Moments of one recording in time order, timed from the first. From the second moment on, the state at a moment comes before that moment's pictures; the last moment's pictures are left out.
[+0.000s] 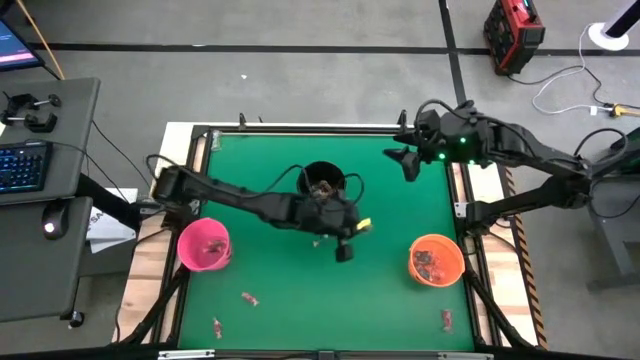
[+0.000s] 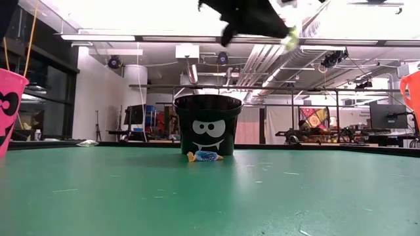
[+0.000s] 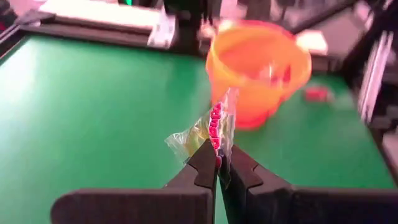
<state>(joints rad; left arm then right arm) -0.16 1.91 1.50 -0.14 -0.18 -0.20 -0.13 1.12 1.47 -0.87 0.24 0.40</state>
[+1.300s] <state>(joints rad) -0.15 2.51 2.09 0.19 -0.03 -0.14 -0.13 1.12 1.47 -0.97 0.33 0.47</state>
